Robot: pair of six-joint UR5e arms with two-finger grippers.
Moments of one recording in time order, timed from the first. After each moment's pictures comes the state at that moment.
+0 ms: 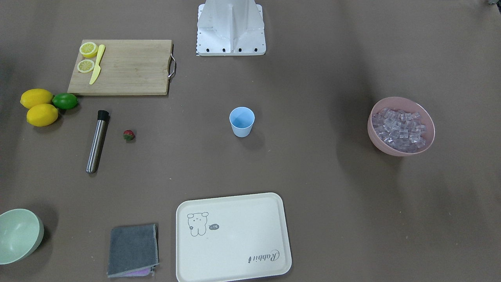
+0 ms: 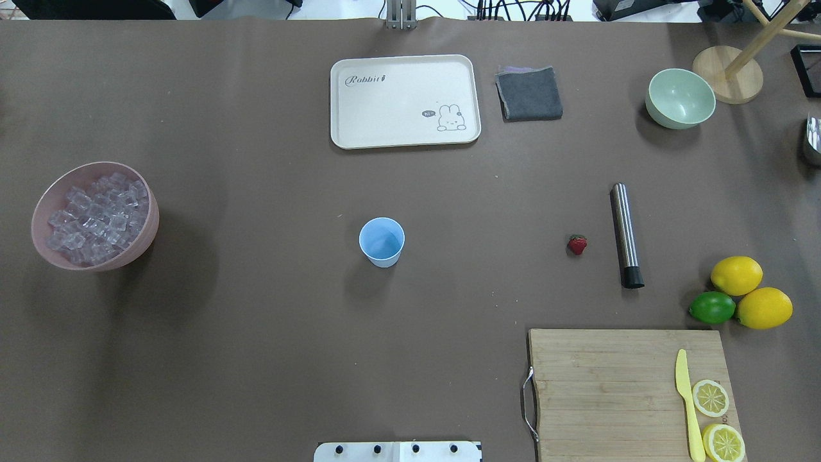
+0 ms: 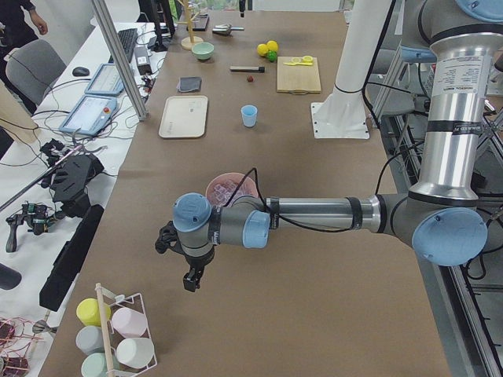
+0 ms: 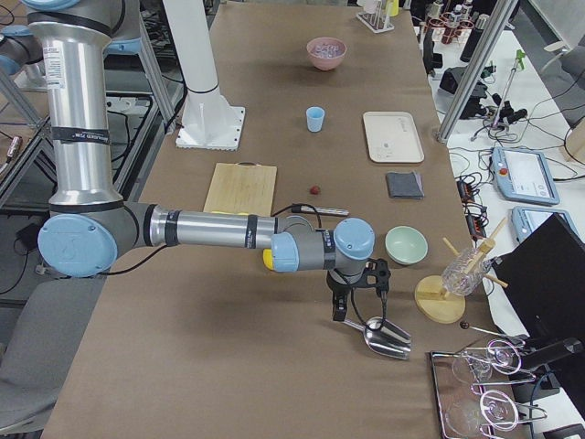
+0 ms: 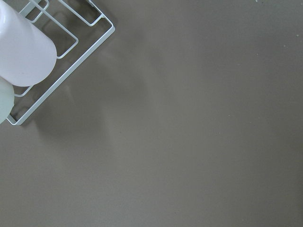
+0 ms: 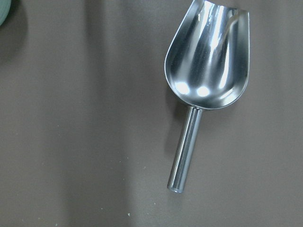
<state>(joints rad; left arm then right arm) -1.57 -1.62 -1.50 -1.69 -2.31 0.23 1.48 -1.54 1.51 -1.43 2.33 0.17</state>
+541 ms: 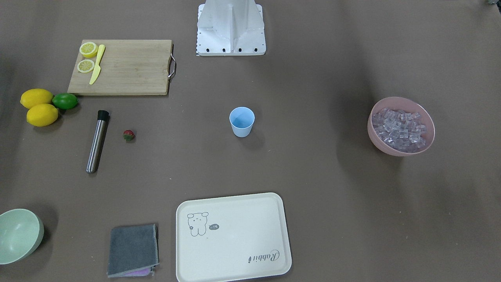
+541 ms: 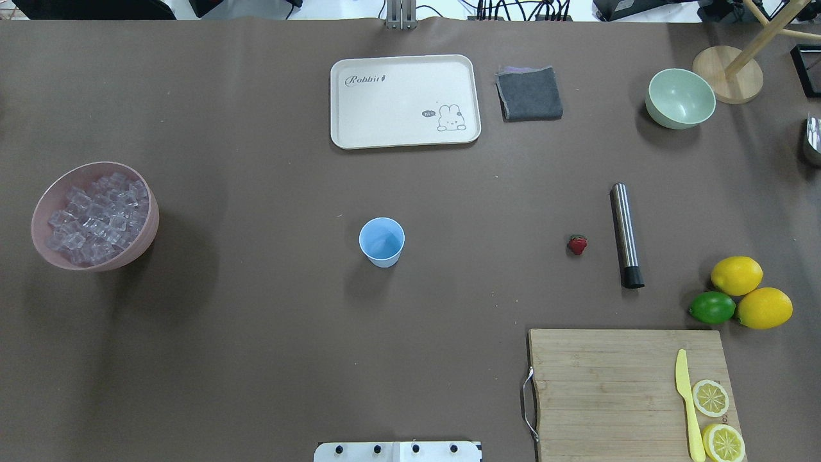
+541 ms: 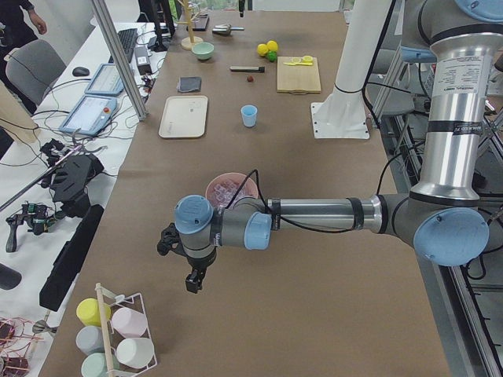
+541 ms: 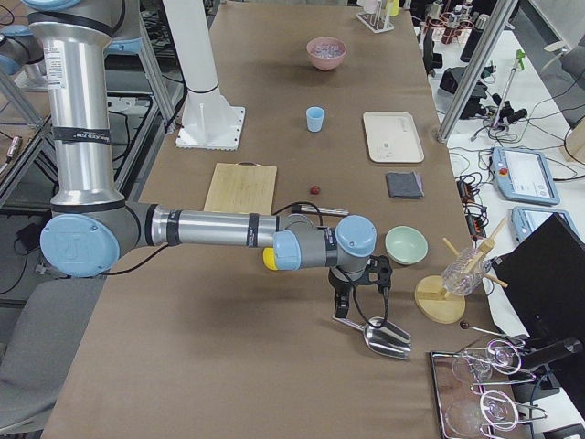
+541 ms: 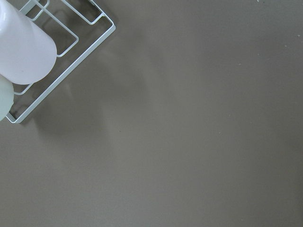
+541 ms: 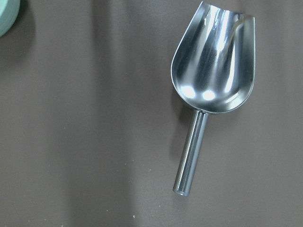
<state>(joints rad) -1.57 -1.61 -1.50 -1.70 -2.31 0.22 1.48 -1.54 1.51 -1.43 2.34 0.17</state>
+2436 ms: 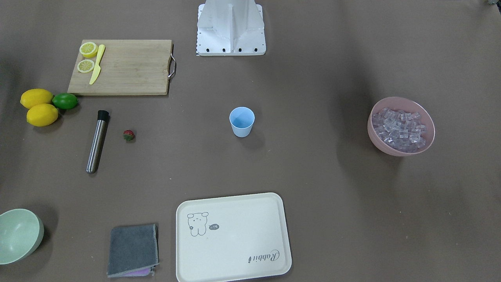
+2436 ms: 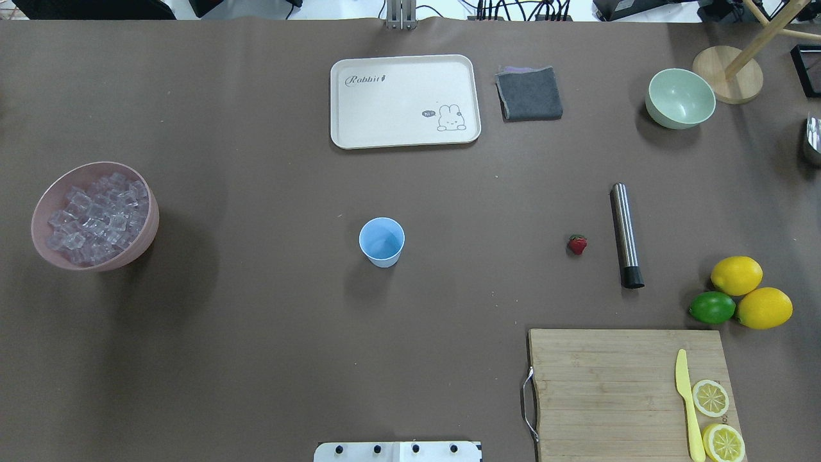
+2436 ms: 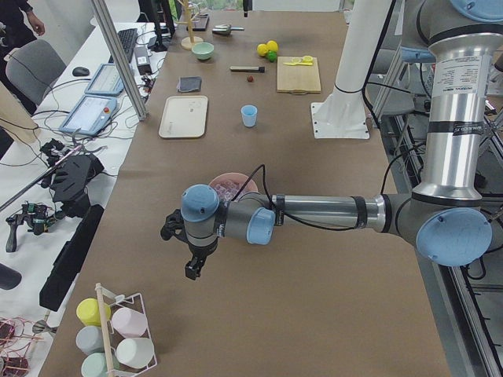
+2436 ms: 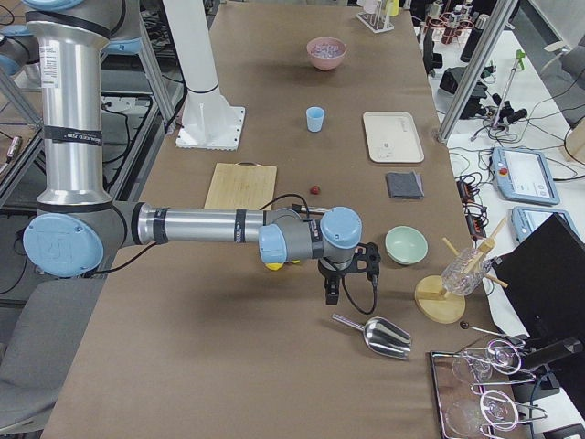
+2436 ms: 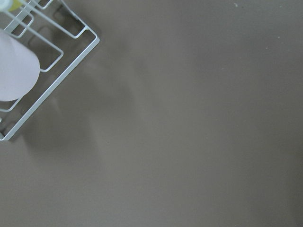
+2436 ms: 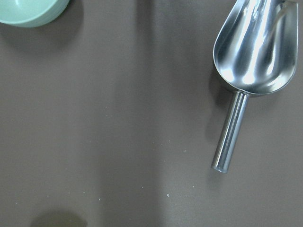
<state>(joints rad) -1.53 -1.58 -1.57 -1.77 -2.34 0.19 1.47 -1.61 1.61 -1.41 2.41 0.17</state>
